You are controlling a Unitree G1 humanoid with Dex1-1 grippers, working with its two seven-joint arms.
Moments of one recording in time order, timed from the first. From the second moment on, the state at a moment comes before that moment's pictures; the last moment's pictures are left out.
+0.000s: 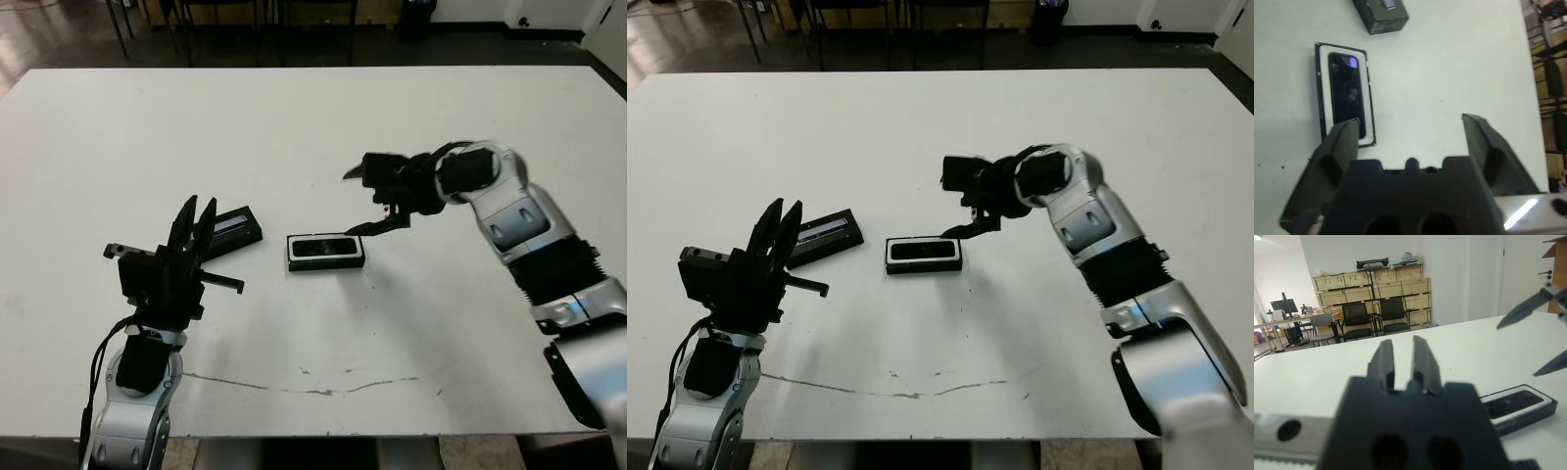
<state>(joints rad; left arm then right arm) 0.15 0.16 -0.04 -0.38 0.02 -0.06 -0.09 -0.82 -0.54 0.39 0.30 -0.25 0.13 1.09</state>
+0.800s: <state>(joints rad) 0.12 0.21 0.02 -0.37 0.02 -0.06 -0.11 -0.29 -0.44 0.06 -0.12 0.04 0.17 0.60</state>
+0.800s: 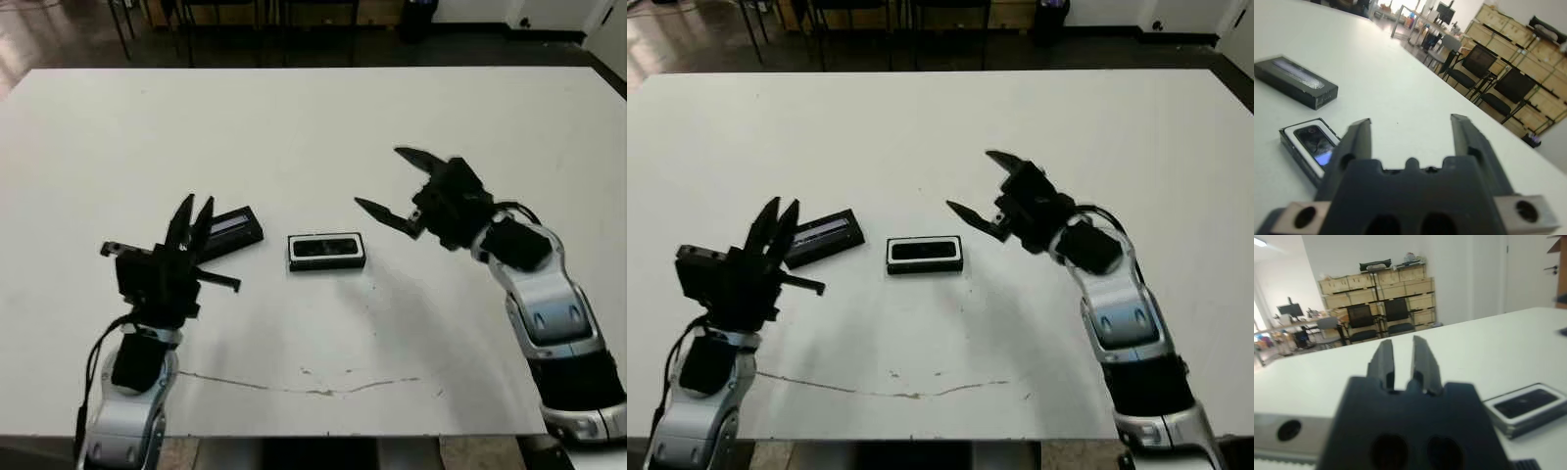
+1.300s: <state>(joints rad) -0.29 0.67 0.16 -0.13 -0.24 0.19 -0.62 -0.08 -0.53 -0.15 -0.17 0.29 0.20 0.65</state>
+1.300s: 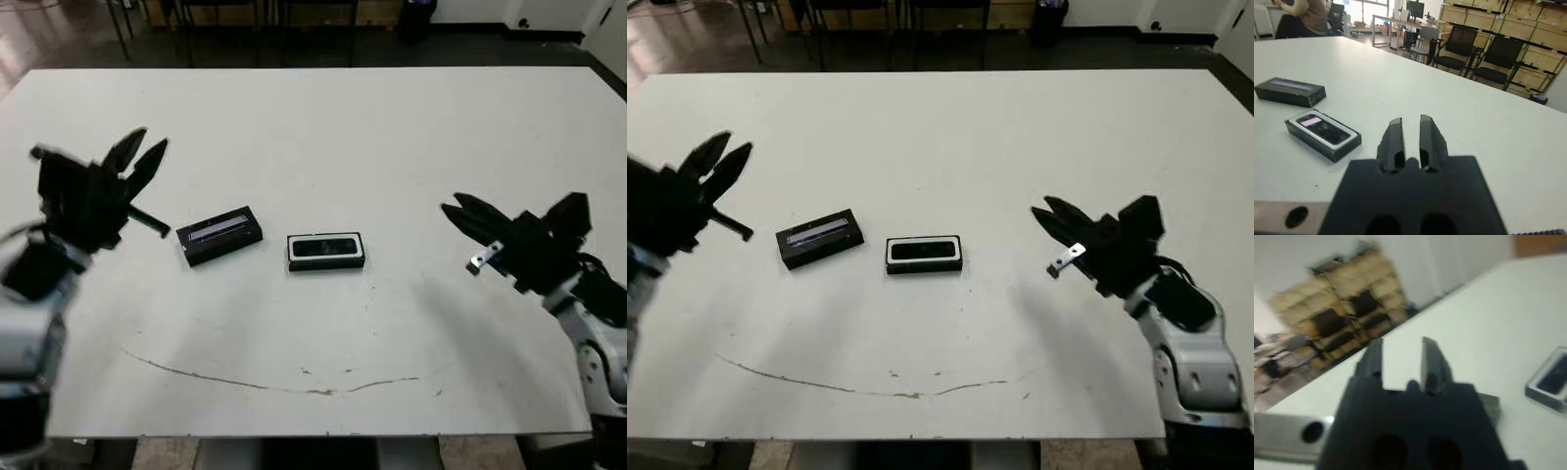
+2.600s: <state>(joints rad) -0.67 0.66 -0.18 0.79 0.01 -0.14 -1.17 -0.07 -0.56 -0.10 -0.21 0.27 0.27 0.61</state>
